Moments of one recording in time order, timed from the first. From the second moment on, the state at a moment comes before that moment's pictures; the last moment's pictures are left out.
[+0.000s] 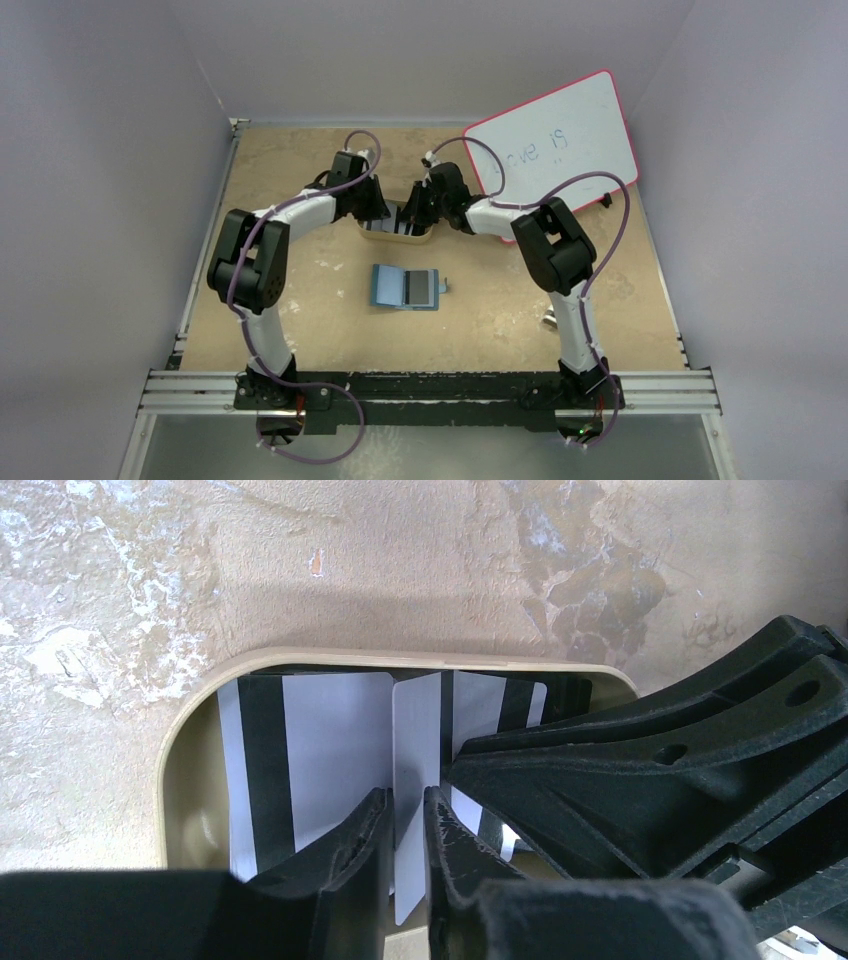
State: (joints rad) left arm -0.32 1.87 1.21 -0.18 0.21 -0.49; right arm 0.59 2.17 1.41 0.13 -0.26 0.67
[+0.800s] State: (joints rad) left arm -0.32 1.60 1.09 -0.09 0.32 -0.63; right arm 0.50 1.72 1.14 0.25 -0.39 0.68
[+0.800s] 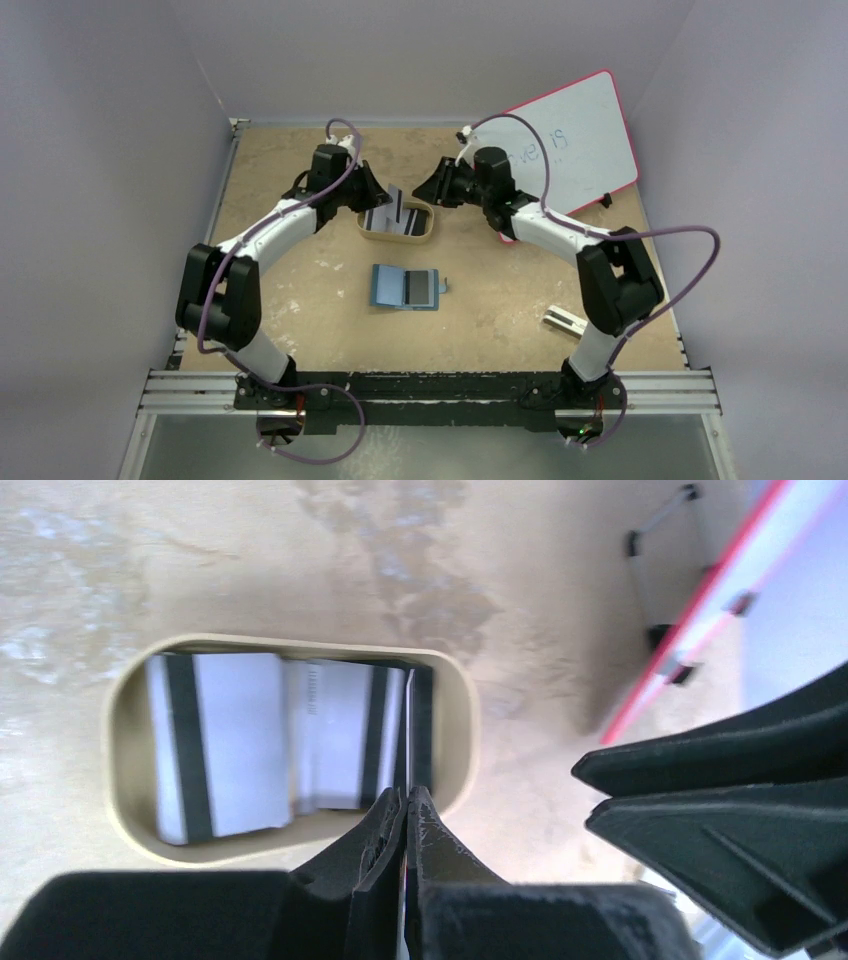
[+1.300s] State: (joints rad) left arm -0.32 1.39 0.77 0.40 0.57 -1.04; right arm 0.43 1.65 0.97 0.46 -0.62 0.82
